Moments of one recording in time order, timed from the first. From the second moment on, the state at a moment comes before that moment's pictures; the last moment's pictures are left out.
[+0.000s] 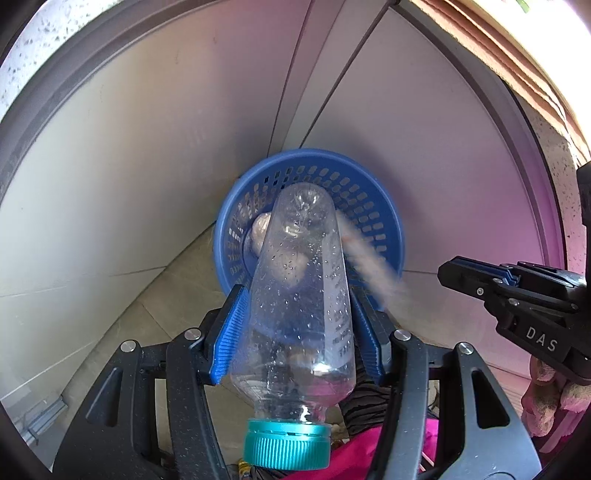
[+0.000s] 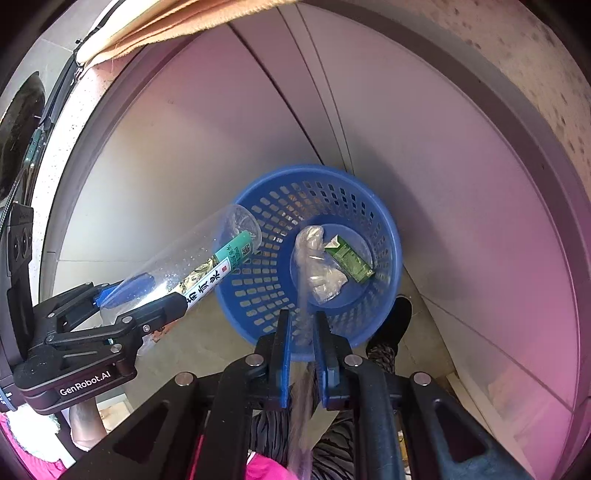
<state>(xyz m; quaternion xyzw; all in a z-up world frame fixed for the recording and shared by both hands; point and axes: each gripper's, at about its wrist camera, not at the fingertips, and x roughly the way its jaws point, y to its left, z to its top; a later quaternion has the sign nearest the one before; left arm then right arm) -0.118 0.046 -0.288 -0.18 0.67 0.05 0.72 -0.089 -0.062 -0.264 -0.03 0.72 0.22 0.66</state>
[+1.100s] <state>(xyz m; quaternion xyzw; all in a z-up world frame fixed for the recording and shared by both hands) -0.108 0.057 -0.189 -0.17 0.58 0.07 0.79 -0.075 -0.061 -0.164 -0.03 0.64 0.28 0.72</state>
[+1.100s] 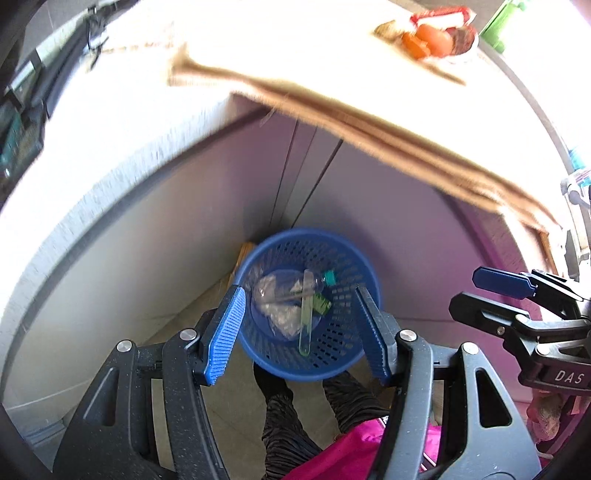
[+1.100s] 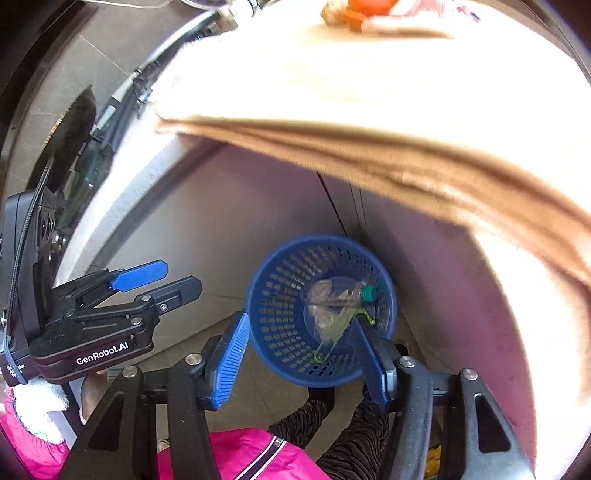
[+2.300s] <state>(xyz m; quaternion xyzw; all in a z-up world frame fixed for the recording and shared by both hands) 0.041 0.067 -0.118 -0.21 0.50 0.07 0.84 0.070 -0.152 -0.047 0.07 0.51 0.28 0.81</state>
